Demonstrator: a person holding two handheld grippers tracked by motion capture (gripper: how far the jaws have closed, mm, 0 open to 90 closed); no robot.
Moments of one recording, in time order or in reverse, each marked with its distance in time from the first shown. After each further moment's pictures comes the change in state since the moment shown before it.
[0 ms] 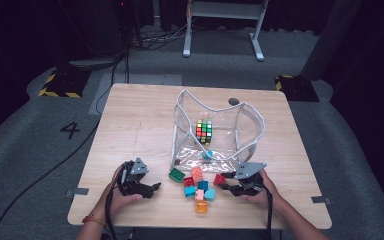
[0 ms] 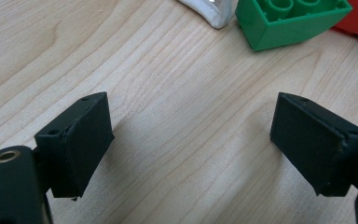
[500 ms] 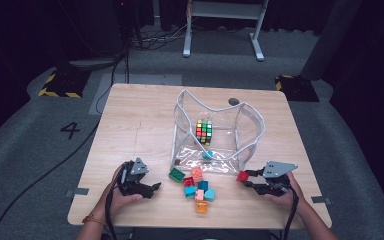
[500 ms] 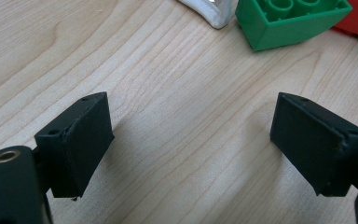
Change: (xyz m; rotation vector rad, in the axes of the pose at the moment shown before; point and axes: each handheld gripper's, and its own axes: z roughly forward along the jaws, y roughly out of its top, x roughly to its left) left arm 0.000 0.000 0.000 0.000 0.000 0.000; right arm -0.020 -0.036 -0.062 -0.037 -0.100 0.062
